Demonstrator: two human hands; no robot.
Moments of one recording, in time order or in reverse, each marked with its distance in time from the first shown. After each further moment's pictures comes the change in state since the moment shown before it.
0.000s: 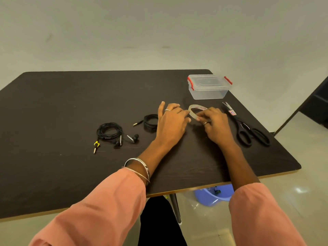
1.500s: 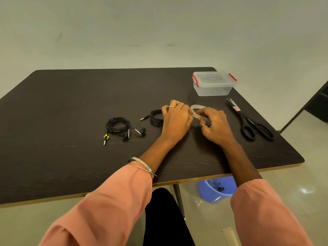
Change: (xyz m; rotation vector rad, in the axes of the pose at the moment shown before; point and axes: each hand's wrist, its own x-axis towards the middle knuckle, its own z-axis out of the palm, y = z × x) left_hand -0.007 0.002 -0.004 -0.025 -0.012 -0.071; right_hand -0.020 -0.014 0.006 0.109 0.015 -0.132
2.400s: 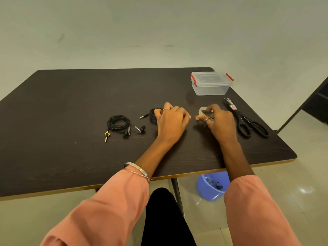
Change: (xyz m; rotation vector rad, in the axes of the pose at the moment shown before) left_hand -0.019 0.005 -0.014 0.090 0.025 -0.069; right_hand -0.004 0.000 -0.012 -0.213 0.092 0.248
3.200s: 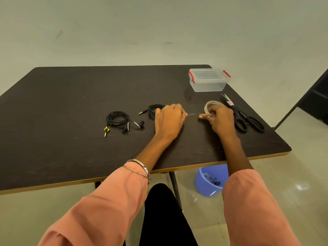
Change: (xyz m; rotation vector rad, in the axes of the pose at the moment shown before) left_hand -0.004 0.001 -0.002 -0.042 -0.080 -0.050; right_hand -0.001 0.002 -0.008 0.051 -0.074 0.149
